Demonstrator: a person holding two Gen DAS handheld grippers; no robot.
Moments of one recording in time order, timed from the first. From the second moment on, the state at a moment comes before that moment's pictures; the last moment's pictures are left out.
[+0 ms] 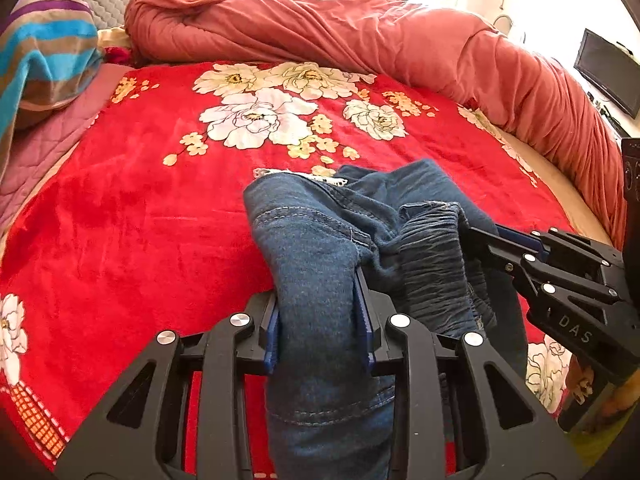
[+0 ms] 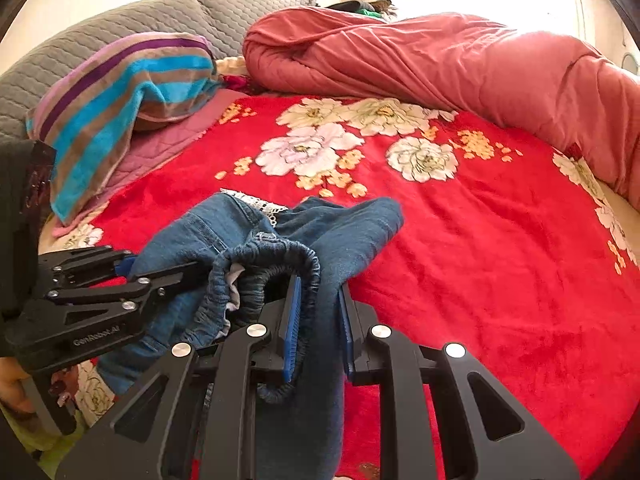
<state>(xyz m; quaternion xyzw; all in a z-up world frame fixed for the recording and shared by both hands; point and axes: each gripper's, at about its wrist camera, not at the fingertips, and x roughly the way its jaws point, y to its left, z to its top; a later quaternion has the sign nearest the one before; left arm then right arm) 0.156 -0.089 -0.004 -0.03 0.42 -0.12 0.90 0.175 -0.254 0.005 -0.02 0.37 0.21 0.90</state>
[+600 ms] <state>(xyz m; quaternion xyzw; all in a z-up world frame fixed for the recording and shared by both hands) 0.159 -0.083 -0.019 -0.03 0.44 -0.12 0.89 0.186 -0.257 -0.025 -0.03 0.42 0.15 0.90</state>
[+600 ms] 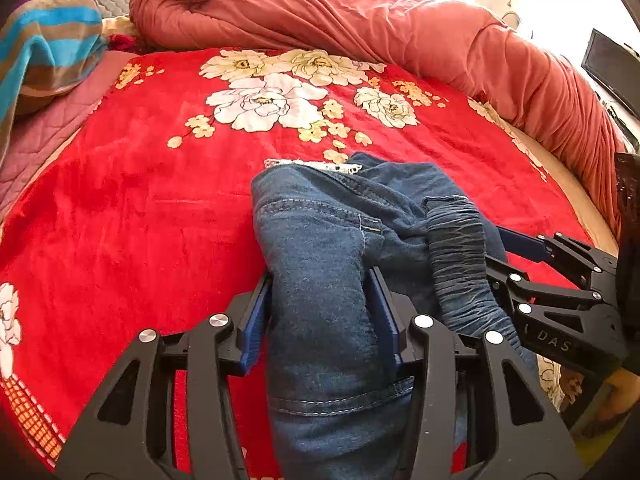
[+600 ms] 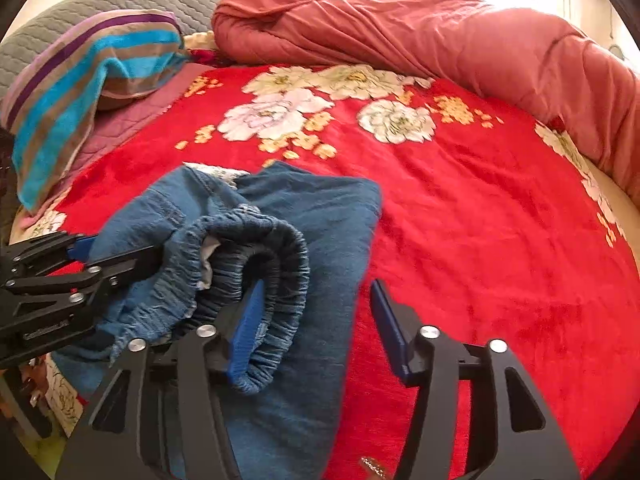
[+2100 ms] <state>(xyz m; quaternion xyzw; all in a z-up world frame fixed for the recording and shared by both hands) 0.150 -0.065 -0.008 -0.05 0.43 -0.11 0.89 0.179 -0.277 -0.006 0.01 0.41 0.10 0.91</state>
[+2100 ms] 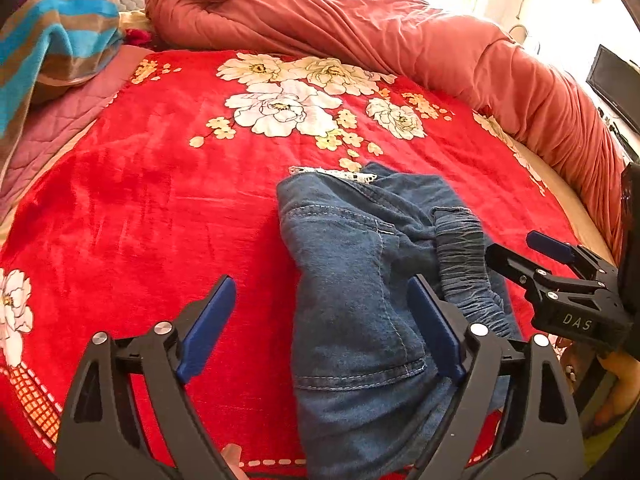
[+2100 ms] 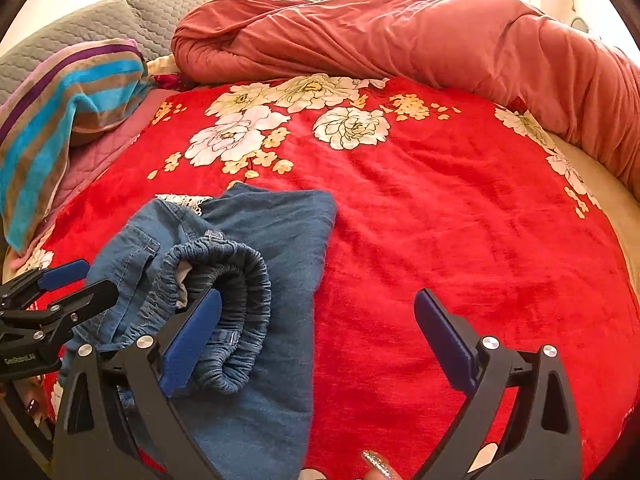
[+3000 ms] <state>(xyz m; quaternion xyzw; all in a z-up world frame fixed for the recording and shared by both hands) 0.137 -0.059 0.016 -0.05 0.41 -0.09 0.91 0.165 -0.281 0.021 0.03 0.37 0.10 0.92</state>
